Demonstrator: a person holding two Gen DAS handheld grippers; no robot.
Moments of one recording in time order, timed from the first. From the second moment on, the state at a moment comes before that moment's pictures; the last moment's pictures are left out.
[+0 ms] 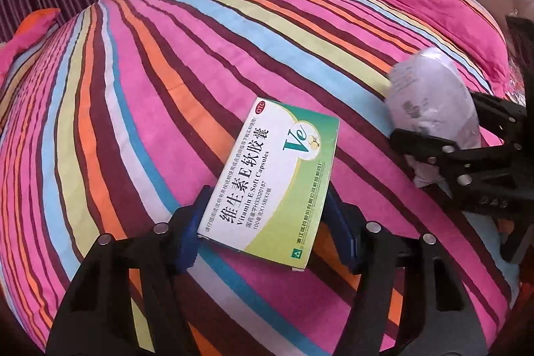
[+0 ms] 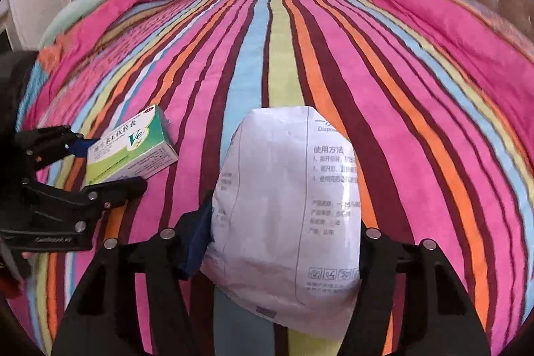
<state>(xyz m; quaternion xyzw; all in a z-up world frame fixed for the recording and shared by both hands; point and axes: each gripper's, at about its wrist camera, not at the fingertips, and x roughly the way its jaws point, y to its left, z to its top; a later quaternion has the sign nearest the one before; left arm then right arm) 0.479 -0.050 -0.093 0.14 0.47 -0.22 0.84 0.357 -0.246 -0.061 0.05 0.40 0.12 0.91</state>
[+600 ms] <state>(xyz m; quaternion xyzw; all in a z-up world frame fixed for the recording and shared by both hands) 0.335 -0.026 -0.065 0.03 0.47 -0.17 0.87 0.242 -0.239 -0.050 0.11 0.43 0.12 0.89</state>
